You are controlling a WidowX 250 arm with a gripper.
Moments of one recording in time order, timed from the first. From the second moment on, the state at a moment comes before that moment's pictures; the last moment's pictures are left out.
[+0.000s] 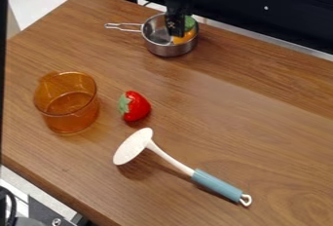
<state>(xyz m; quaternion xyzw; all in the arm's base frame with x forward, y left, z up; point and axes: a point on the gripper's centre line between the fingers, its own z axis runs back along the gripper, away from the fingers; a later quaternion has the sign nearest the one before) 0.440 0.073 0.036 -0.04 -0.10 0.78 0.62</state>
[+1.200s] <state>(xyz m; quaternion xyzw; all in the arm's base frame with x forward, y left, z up) 0.434 0.096 0.066 -0.07 -0.14 0.79 0.60</state>
